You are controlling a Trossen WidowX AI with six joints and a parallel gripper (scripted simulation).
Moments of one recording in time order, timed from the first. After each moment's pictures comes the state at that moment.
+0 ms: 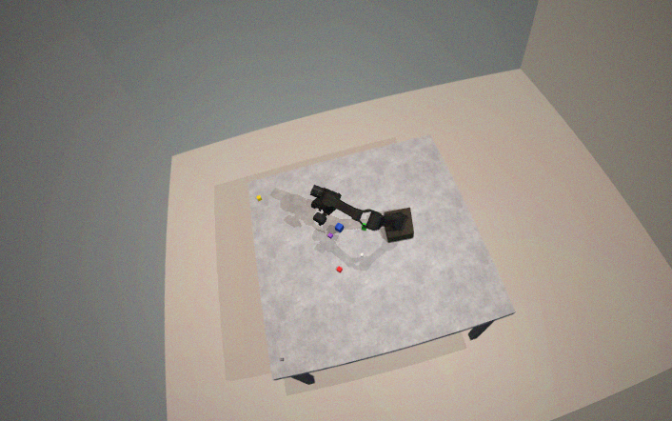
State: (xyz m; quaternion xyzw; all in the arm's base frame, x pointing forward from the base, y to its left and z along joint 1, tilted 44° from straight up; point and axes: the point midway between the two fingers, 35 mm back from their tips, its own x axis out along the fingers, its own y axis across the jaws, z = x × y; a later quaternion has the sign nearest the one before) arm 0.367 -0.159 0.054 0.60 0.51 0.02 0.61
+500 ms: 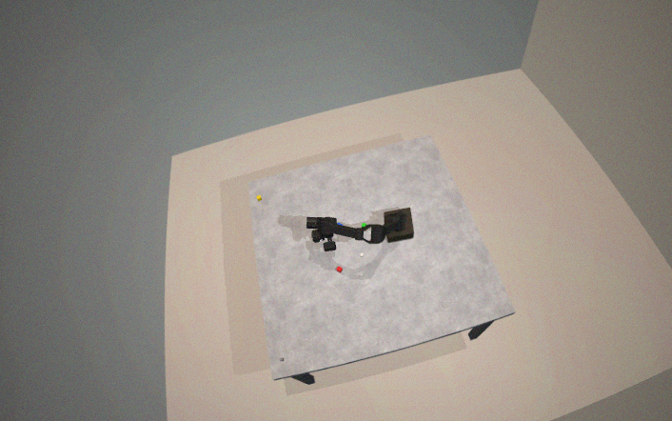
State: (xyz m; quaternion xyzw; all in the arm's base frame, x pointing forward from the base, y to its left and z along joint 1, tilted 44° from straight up) arm 0.396 -0.039 0.079 0.33 0.56 0.22 0.73
